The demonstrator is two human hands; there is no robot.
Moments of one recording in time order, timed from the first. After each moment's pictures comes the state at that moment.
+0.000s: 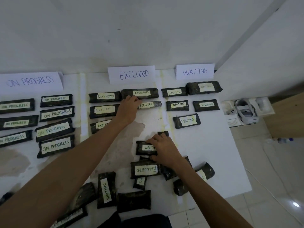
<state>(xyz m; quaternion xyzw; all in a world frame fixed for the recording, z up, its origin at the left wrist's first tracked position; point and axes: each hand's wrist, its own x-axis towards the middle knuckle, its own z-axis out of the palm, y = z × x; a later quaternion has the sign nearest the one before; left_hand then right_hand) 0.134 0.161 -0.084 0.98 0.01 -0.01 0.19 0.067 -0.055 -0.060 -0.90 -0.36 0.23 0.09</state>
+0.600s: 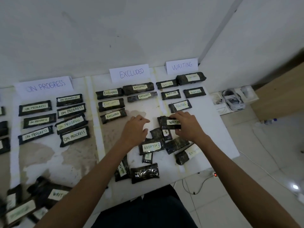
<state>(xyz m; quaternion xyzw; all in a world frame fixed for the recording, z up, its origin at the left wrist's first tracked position) -0.015 0.116 0.000 0.95 -0.02 -0.05 0.30 0.050 -0.110 0.028 -0.96 -0.24 0.12 0.09</state>
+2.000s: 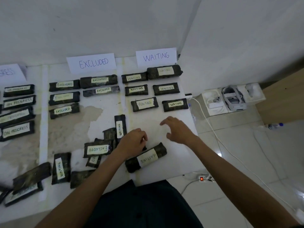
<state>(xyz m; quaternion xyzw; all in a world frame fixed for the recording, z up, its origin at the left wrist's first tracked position) 0.036 -0.089 -0.048 0.94 -0.02 -0.18 0.30 0.142 -0.288 -0.053 -0.90 -0.31 0.27 0.15</state>
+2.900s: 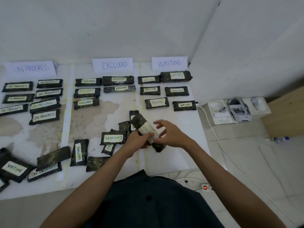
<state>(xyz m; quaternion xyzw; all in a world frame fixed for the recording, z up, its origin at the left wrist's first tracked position) -0.012 -0.086 -0.025 0.65 0.33 -0.17 0.66 0.069 -0.236 0.004 -0.84 -0.23 0.35 0.33</state>
